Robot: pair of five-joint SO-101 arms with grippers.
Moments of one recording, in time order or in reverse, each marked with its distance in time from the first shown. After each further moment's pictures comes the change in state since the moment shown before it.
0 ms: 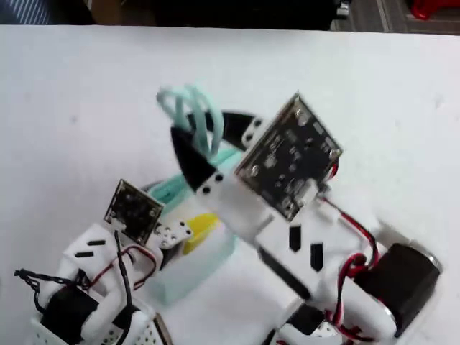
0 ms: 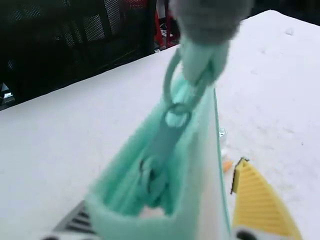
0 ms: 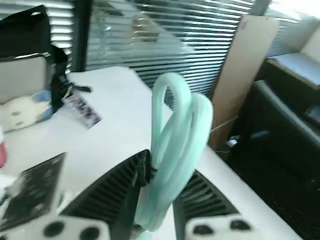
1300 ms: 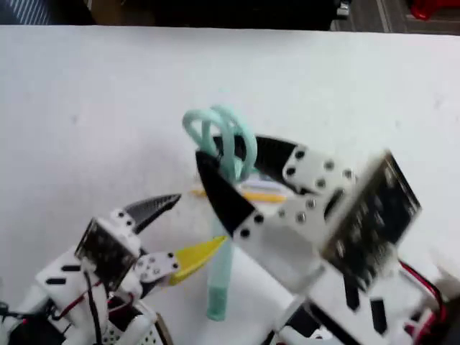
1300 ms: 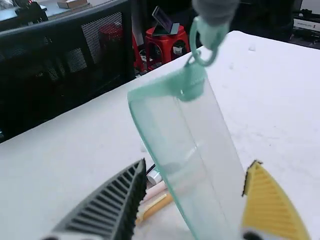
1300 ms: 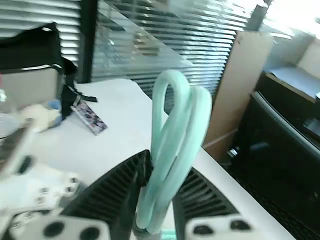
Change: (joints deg) left arm 6.1 -4.9 -11.2 11.2 -2.9; right arm -4.3 -1.1 -12.7 12.8 -0.2
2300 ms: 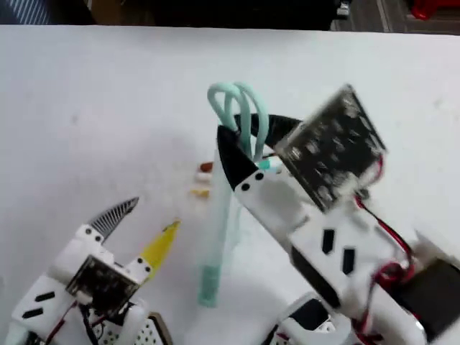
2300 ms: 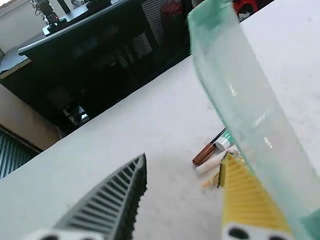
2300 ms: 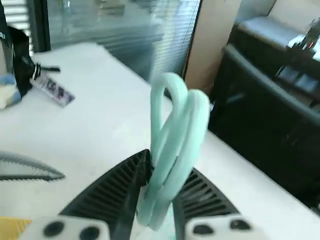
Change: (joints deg) left arm -15.8 -10.6 1.7 8.6 -15.4; right arm 11.7 2.9 3.0 3.3 -0.7
